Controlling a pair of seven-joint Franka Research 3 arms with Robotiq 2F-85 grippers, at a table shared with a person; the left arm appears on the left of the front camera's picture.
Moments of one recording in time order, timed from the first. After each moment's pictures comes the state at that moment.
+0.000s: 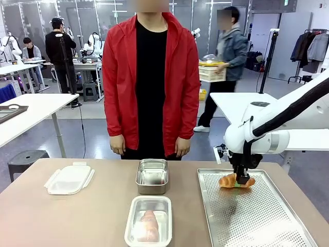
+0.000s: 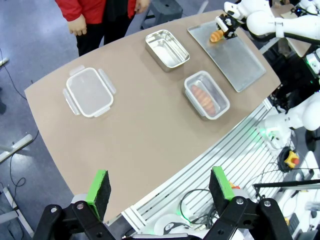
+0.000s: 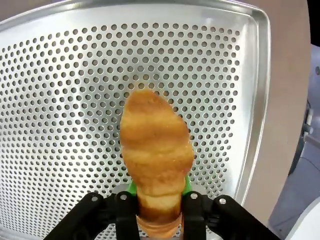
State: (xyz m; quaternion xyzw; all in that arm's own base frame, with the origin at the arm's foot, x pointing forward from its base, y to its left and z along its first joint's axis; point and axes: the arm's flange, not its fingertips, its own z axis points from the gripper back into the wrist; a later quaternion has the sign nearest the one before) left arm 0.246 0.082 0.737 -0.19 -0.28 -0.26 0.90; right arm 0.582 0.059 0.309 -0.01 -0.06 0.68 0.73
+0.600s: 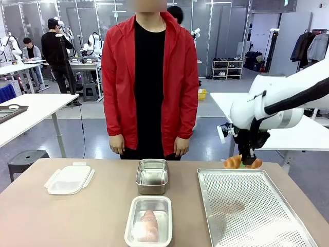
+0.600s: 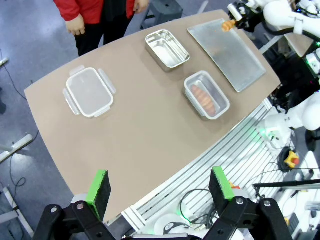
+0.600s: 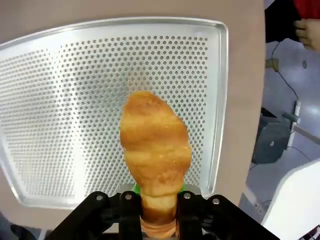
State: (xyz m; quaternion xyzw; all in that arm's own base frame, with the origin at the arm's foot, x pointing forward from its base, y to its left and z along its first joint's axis) left arm 0.246 0.082 0.737 -0.19 -0.28 -0.26 0.90; right arm 0.558 0.061 0.419 -0.03 -0.07 0.67 0.74
